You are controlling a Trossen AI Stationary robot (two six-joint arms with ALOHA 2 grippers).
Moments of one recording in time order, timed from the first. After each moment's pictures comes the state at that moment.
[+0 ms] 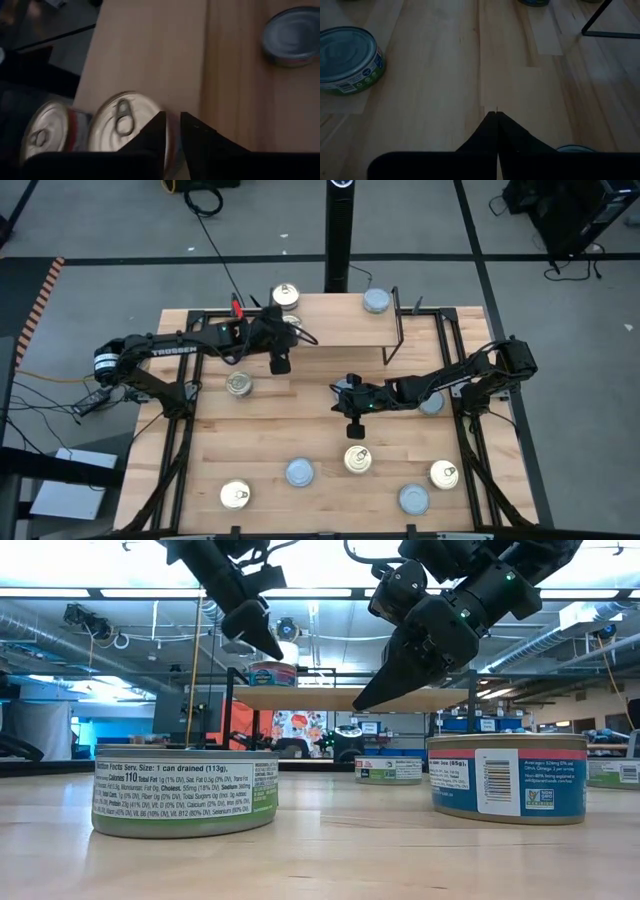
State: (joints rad) left arm 0.29 1.38 1.11 -0.45 -0.29 0.43; right arm 0.11 1.62 0.82 0.11 0.14 0.04
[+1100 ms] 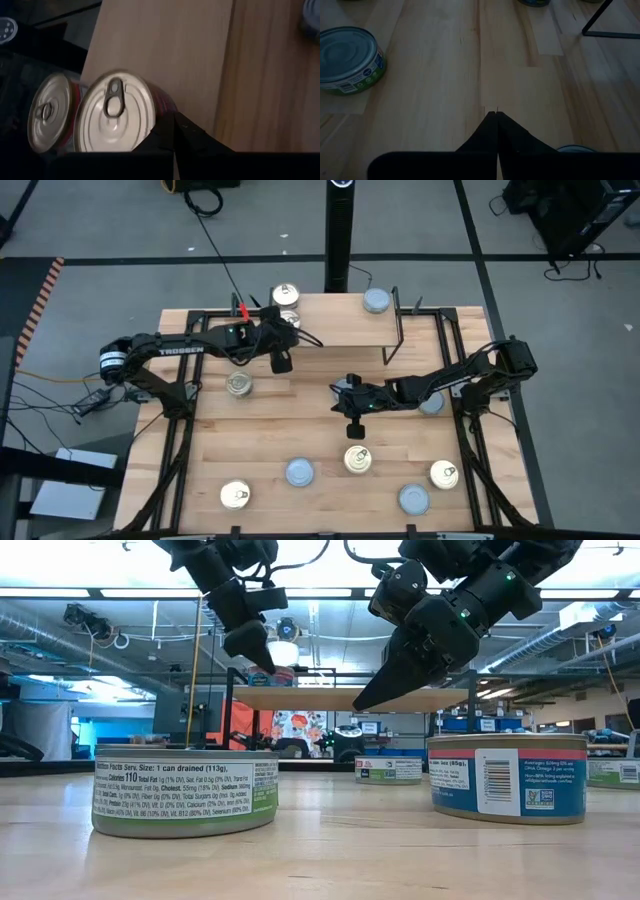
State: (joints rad) left arm 0.29 1.43 1.11 -0.48 -0.43 0.38; right arm 0.11 1.62 0.82 0.11 0.14 0.04
